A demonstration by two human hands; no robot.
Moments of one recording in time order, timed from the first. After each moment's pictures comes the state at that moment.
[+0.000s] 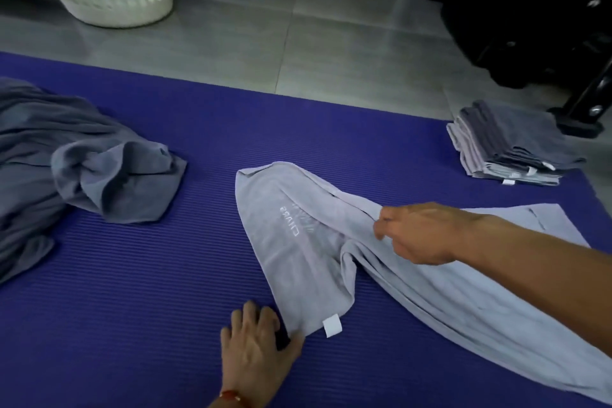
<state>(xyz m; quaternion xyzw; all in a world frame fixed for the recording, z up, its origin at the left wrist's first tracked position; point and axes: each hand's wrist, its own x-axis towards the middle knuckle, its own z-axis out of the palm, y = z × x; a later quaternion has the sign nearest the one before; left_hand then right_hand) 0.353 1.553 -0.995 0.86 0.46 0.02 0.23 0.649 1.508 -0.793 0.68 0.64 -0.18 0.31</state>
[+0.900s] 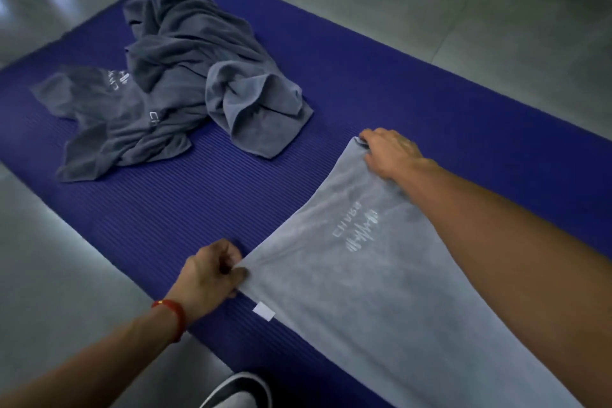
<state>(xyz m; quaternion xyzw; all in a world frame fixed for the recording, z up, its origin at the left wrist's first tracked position) 0.231 1.646 -0.949 0.60 0.65 0.04 0.46 0.592 1.774 -0.944 0.74 0.66 -0.13 0.07</state>
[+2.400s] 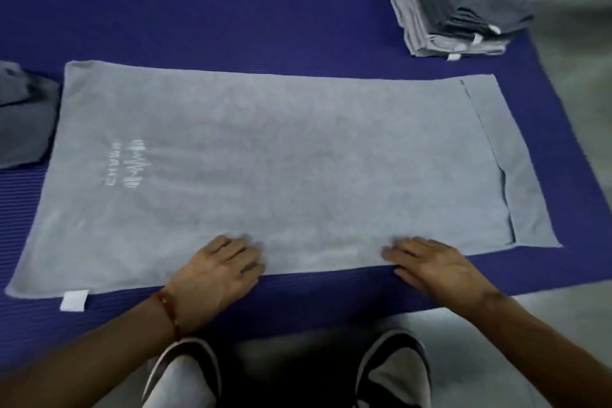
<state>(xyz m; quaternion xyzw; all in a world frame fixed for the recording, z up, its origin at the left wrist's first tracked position) 0.368 1.556 -0.971 0.99 -0.11 0.01 0.07 0.629 1.226 -0.961 0.78 0.62 -0.11 -0.01</state>
